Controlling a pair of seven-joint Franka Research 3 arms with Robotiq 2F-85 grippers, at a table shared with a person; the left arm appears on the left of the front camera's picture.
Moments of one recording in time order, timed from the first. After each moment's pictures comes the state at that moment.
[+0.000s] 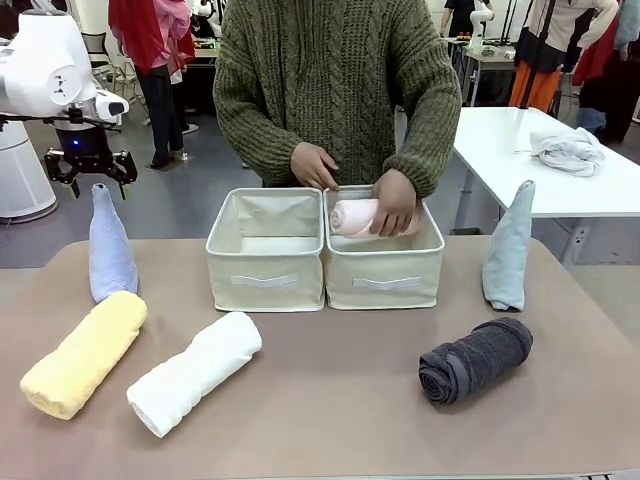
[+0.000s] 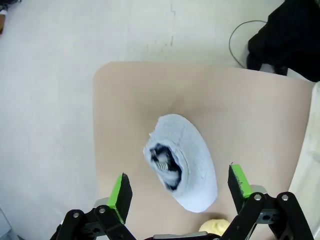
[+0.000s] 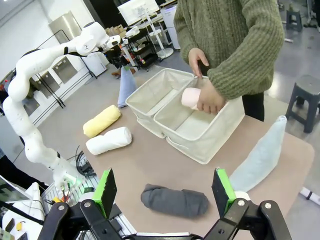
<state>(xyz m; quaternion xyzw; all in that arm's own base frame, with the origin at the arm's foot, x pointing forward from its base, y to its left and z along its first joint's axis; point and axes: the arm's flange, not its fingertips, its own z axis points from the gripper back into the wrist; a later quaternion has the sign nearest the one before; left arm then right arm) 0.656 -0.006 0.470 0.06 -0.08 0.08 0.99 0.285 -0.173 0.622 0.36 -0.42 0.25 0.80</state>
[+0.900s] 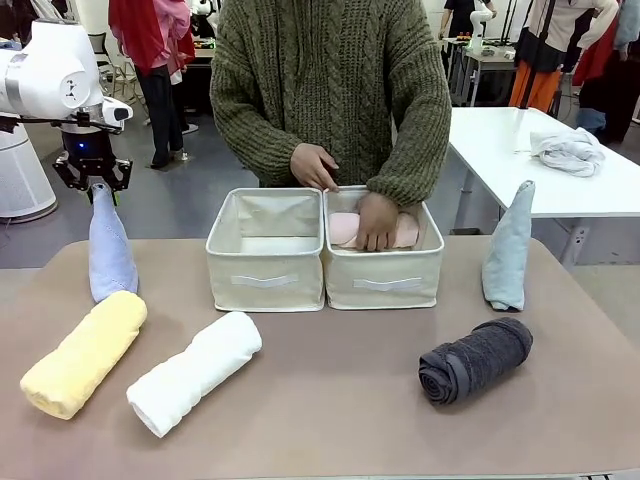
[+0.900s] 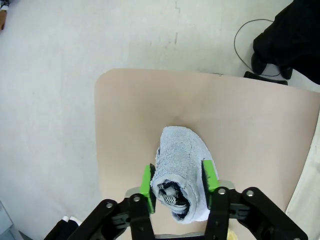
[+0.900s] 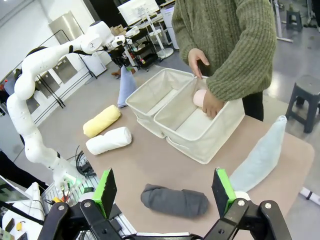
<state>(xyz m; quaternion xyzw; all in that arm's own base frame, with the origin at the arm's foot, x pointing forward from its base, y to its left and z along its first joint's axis) 0.679 0.001 0.458 0.07 -0.07 0.08 0.99 0.285 -0.173 0.622 0.36 -0.42 0.25 0.80</state>
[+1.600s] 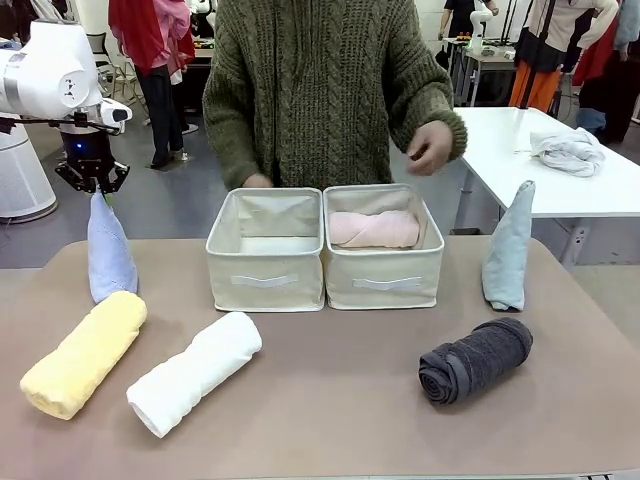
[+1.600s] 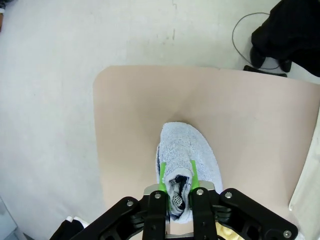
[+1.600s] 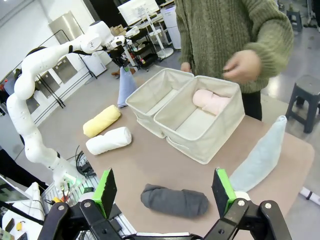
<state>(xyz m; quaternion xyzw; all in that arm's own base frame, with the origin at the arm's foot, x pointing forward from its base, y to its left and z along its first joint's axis) 0.677 0.003 0.460 0.06 -0.06 0.07 0.99 0.285 -0.173 0.622 0.36 -0.42 0.25 0.80</state>
